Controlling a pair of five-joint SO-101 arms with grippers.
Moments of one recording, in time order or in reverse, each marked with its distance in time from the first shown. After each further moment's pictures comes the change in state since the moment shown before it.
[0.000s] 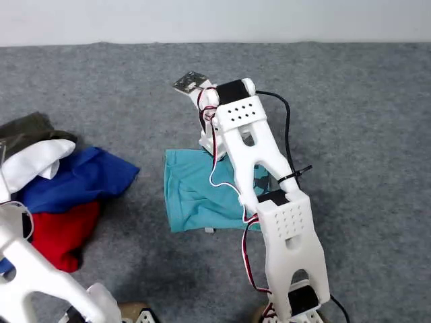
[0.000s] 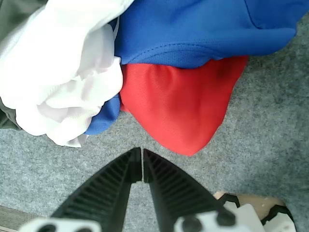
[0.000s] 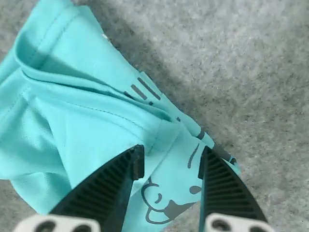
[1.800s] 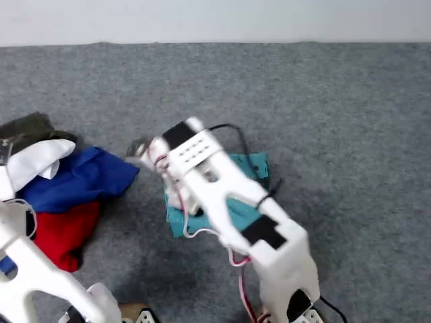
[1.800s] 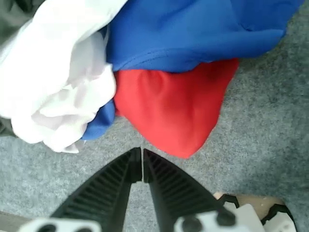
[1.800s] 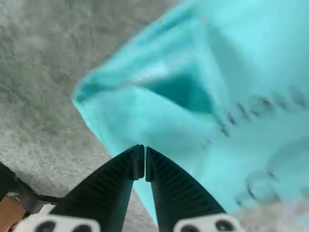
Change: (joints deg) left arm 0.2 0.0 0.0 0.0 0.0; right arm -20.2 -15.8 32.9 -1.2 2.7
